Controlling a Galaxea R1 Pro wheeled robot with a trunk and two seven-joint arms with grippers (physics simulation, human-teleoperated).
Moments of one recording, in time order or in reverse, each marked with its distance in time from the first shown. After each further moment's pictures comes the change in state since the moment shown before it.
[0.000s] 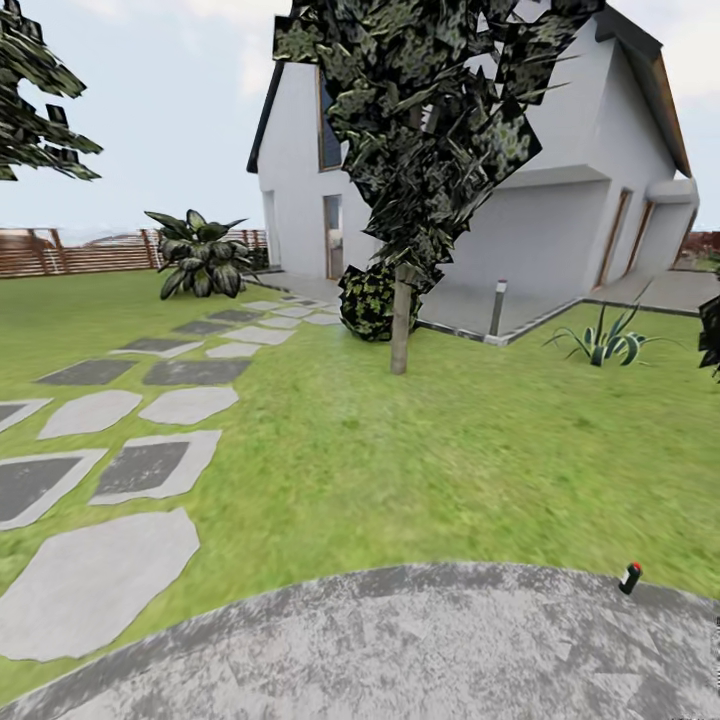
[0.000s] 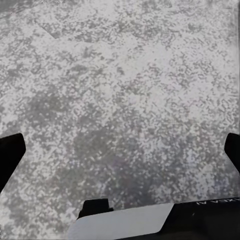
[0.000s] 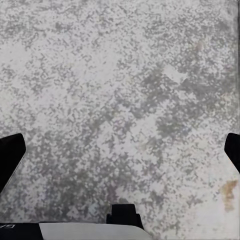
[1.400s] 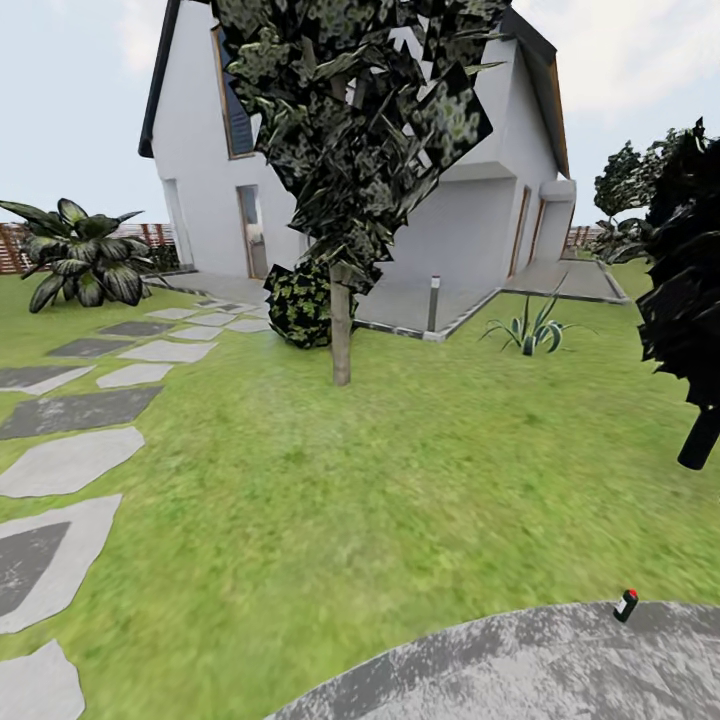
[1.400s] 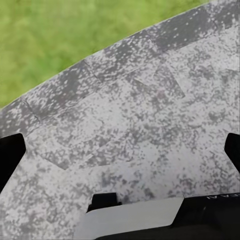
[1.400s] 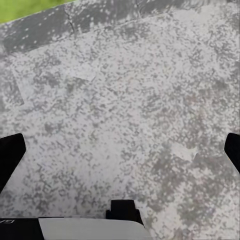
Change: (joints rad) left arm 0.000 0.018 0.005 0.001 0.001 0.000 0.002; right arm -0.001 -0.001 0.000 0.000 0.000 0.000 0.000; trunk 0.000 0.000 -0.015
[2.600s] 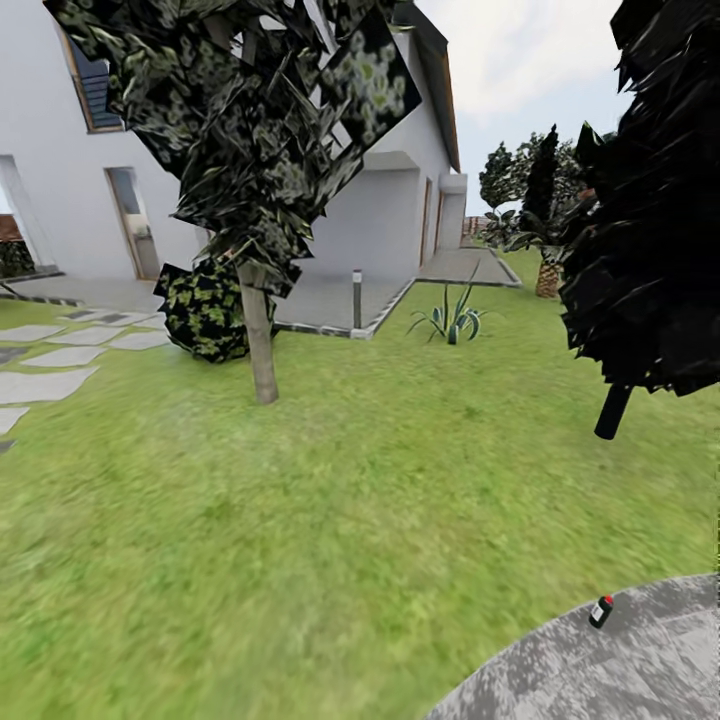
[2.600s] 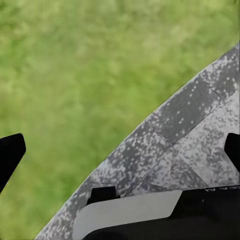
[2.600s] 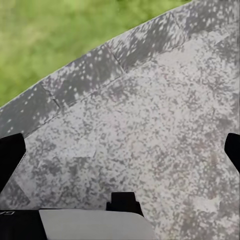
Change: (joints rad) left arm 0.000 0.000 -0.006 -0.003 0.000 0.000 0.000; right arm 0.001 0.001 0.000 0.000 0.000 0.000 0.000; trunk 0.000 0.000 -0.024
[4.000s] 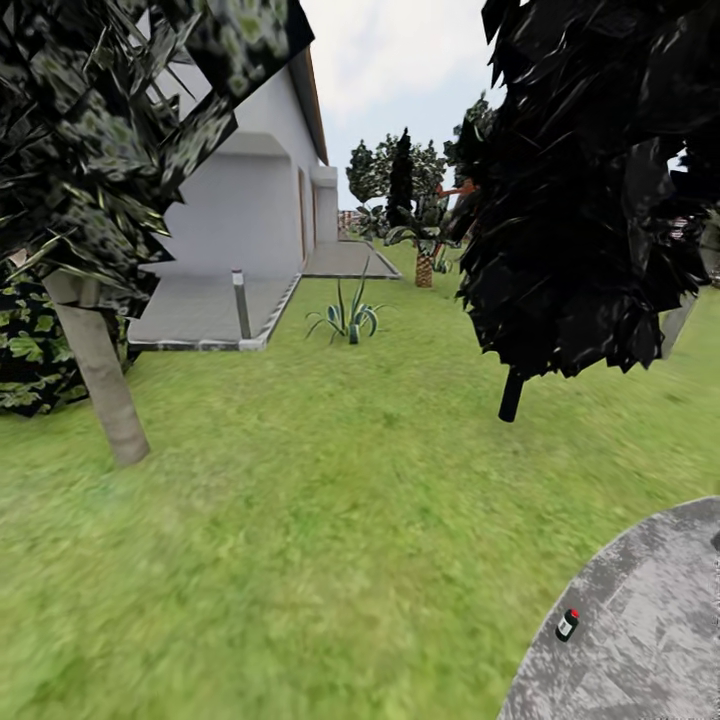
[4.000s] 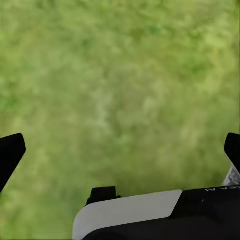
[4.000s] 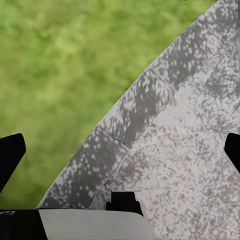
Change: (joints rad) left arm 0.000 0.000 0.000 0.000 0.000 0.000 0.000; right arm 0.000 -0.001 0.000 0.000 0.000 0.000 0.001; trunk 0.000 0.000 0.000
